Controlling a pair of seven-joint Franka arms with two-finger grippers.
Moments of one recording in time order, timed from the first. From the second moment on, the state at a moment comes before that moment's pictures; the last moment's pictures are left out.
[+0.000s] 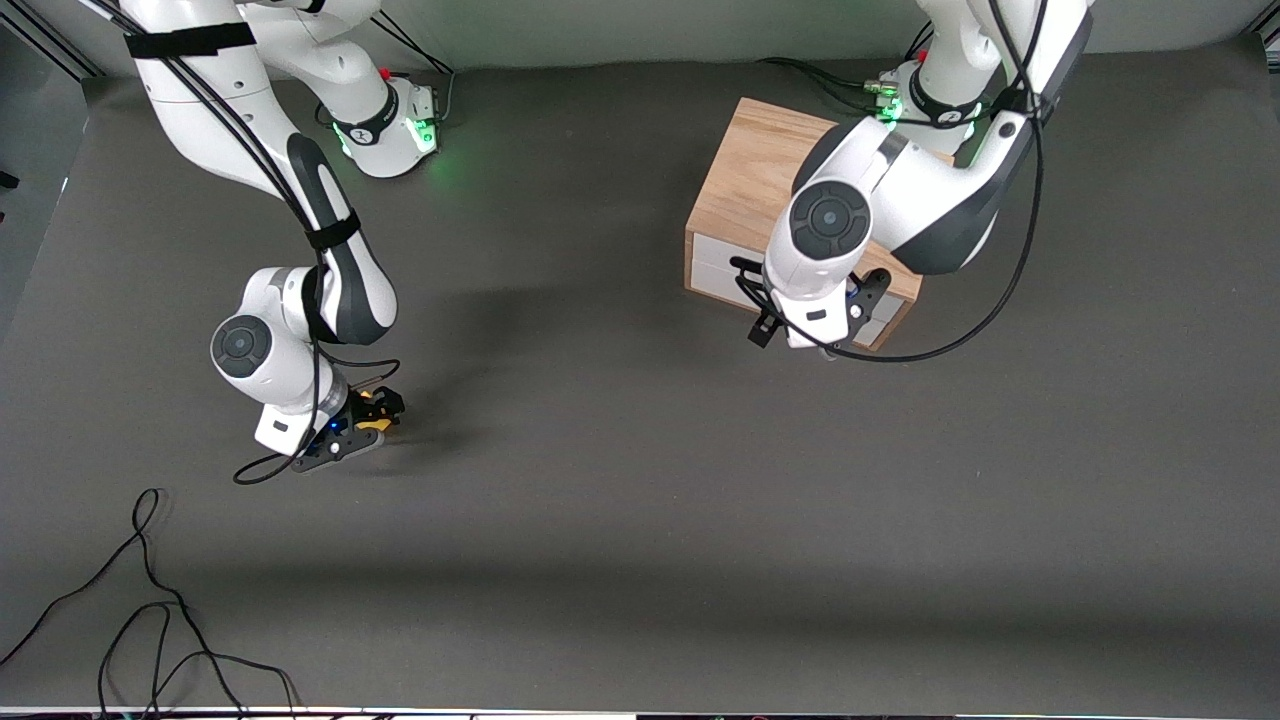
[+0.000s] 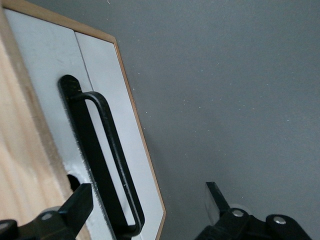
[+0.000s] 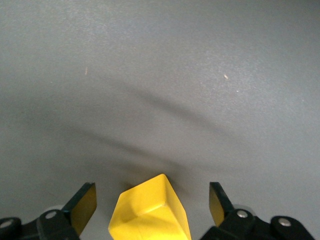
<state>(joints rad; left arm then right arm) -0.14 0.31 -0.50 -1.85 0.05 1.92 -1.62 0.45 0.48 -0.35 -2.09 0.20 2.57 -0.43</state>
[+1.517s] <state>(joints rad) -0.14 0.44 -0.50 -1.84 0.13 2.02 -1.64 0.45 0.45 -0.37 -2.03 0.33 2.37 -0.56</state>
